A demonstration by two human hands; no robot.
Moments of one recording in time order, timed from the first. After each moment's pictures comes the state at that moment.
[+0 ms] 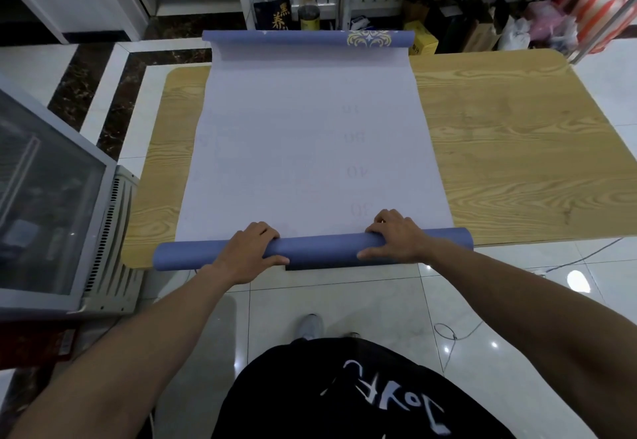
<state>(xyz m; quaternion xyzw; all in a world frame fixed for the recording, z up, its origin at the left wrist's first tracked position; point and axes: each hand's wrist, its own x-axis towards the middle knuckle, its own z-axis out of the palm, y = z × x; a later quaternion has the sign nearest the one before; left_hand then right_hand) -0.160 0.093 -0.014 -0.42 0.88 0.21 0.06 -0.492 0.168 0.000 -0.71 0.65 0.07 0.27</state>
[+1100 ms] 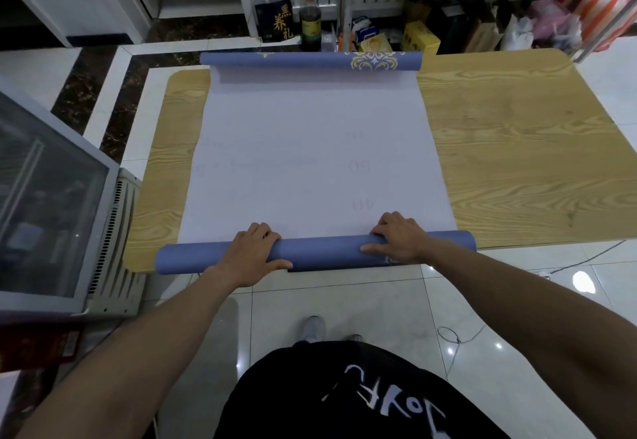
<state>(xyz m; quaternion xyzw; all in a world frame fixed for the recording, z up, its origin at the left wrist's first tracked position) -0.165 0.089 -0.015 -0.41 0.90 0.14 0.10 -0.496 0.163 -0.002 -0.70 0.65 0.11 0.27</state>
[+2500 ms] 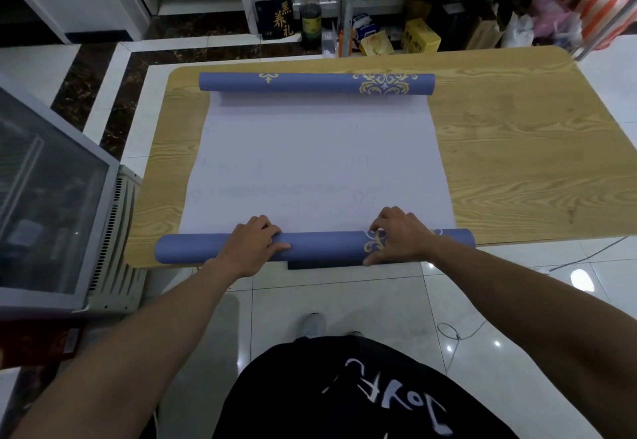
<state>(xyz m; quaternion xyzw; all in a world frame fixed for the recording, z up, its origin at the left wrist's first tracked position) -0.165 0.080 -0.019 -0.43 0.89 0.15 0.08 -0.494 0.166 -0.002 -0.72 0.65 0.07 0.24</state>
